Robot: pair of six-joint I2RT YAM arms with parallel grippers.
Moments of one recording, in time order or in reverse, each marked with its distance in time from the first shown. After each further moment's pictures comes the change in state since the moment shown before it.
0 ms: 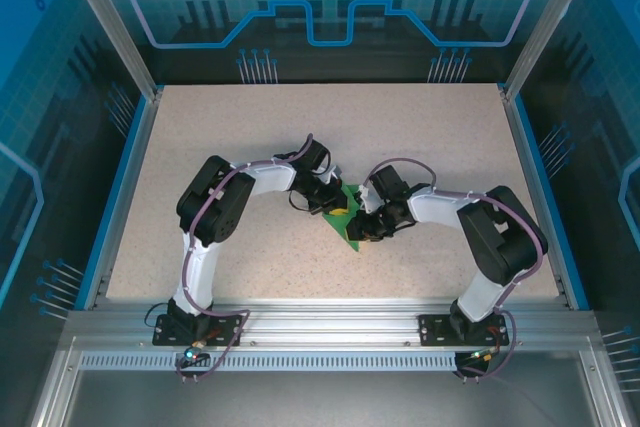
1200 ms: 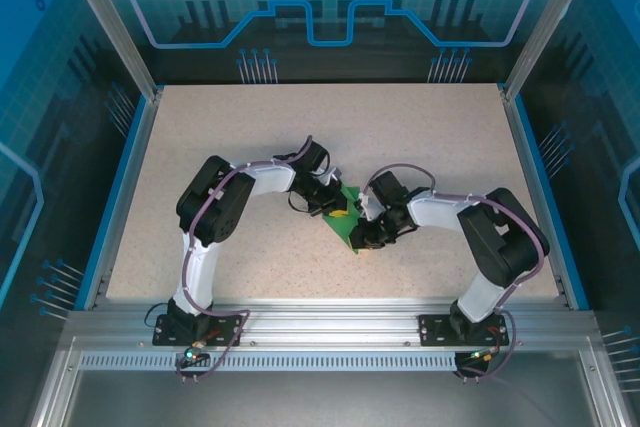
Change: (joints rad) left arm 0.005 0.000 -0.012 0.003 0.025 0.000; right arm 0.019 -0.019 -0.039 -0.057 0.003 -0.042
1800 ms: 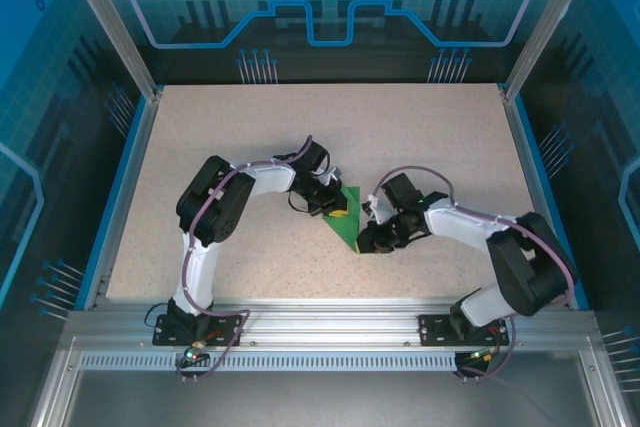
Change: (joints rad) left arm 0.000 0.000 0.000 0.000 0.000 0.000; right arm -0.036 -0.213 -0.064 -0.058 -0.072 0.008
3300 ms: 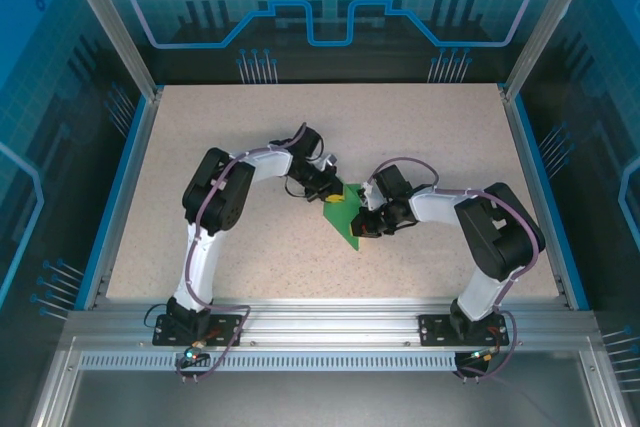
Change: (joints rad) left arm 0.090 0.116 0.196 -0.116 0.047 0.070; right arm -0.018 0.262 0.081 0.198 0.095 0.053
